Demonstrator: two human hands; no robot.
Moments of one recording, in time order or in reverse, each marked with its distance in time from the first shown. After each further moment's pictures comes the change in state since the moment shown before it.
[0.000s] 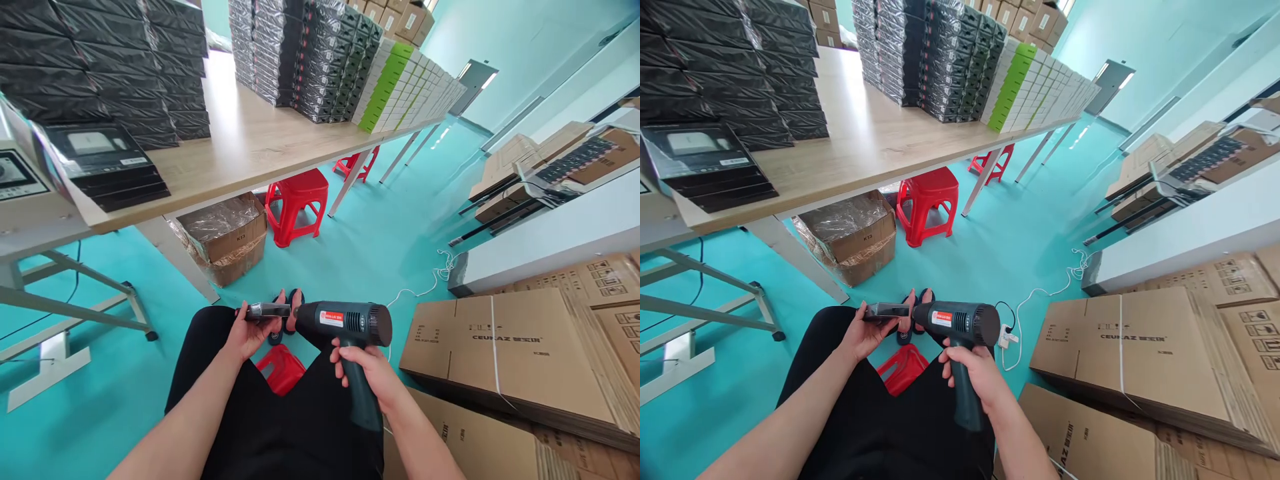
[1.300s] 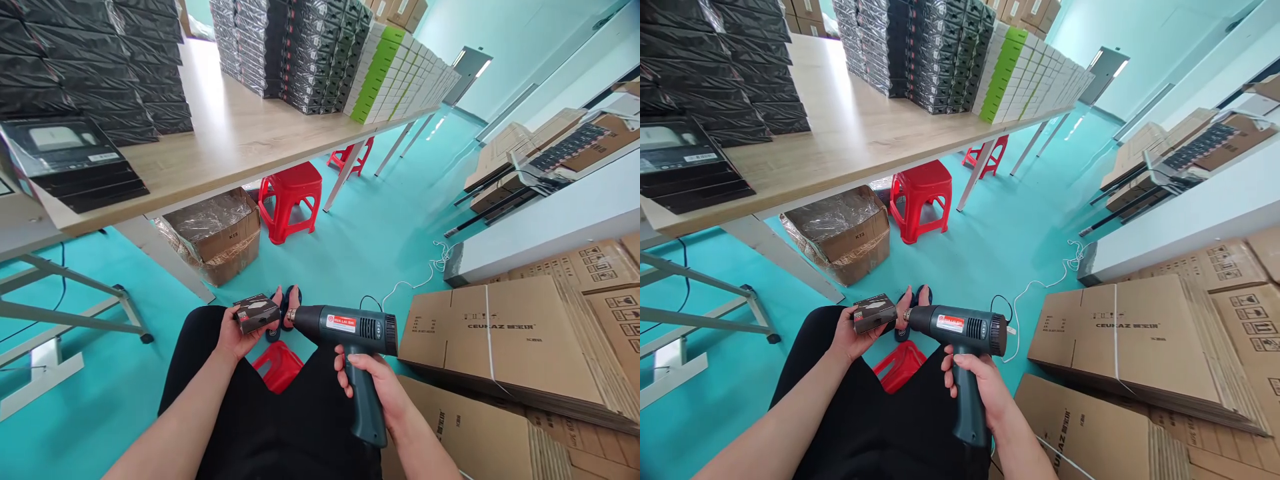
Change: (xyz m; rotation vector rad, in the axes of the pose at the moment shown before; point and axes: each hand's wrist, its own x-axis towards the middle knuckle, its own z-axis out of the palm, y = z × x) left_hand -0.006 0.005 0.002 0.057 -0.118 0.026; right_hand -0.016 0.011 -0.018 0.257 -0.020 0.033
